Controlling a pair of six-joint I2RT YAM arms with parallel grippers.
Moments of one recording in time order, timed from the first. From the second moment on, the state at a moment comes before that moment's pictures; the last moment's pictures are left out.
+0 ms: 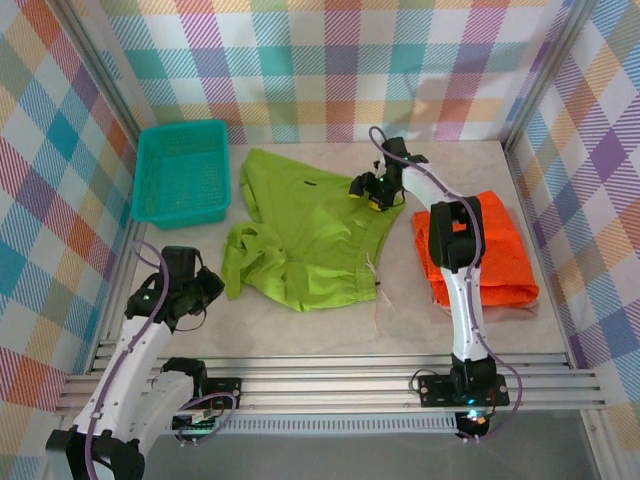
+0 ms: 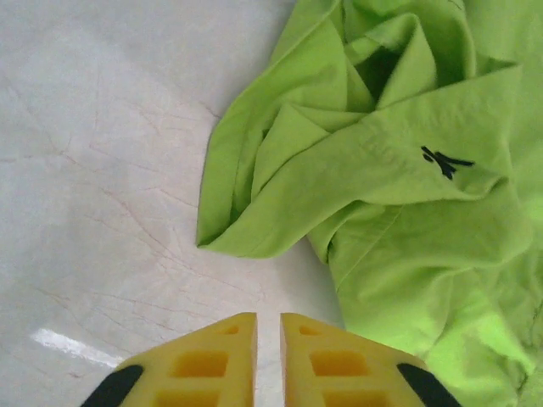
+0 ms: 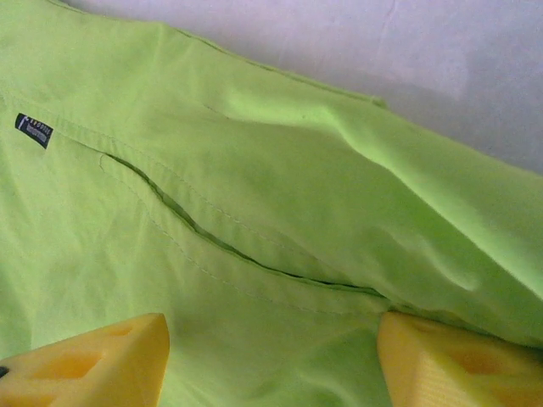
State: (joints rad) left arm -0.12 0.78 0.64 -0.80 0.08 -0.84; right arm 0.25 2.45 2.07 -0.76 -0.47 0.55
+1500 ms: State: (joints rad) left arm -0.21 1.29 0.59 -0.42 0.11 -0.86; right arm 0.59 1.46 0.73 -0.33 -0.30 0.81
